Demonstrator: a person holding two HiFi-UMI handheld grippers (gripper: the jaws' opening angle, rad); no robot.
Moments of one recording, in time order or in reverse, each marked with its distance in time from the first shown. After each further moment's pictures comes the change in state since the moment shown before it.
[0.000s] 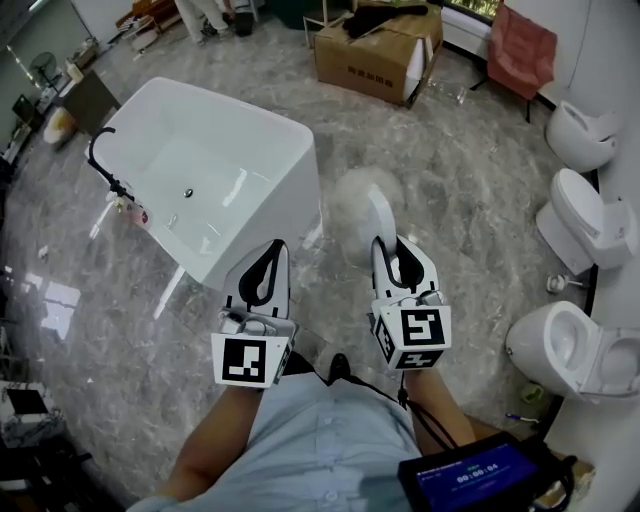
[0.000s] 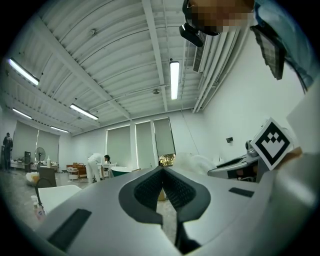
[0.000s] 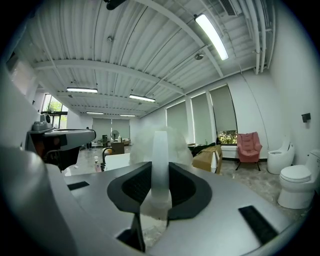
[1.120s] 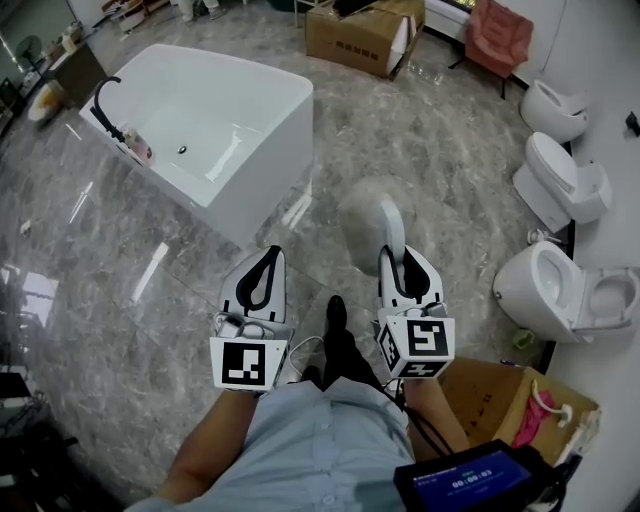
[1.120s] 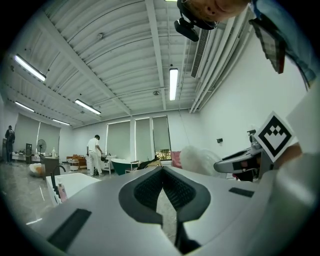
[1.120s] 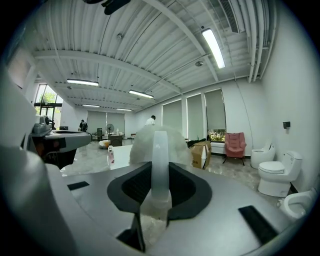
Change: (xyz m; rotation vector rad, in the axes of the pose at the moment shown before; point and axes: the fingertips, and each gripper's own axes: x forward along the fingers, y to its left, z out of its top) left arm -0.289 -0.030 -0.026 -0.058 0.034 -0.036; right arm -0.241 0.160 -0.078 -0.030 0.046 -0.103
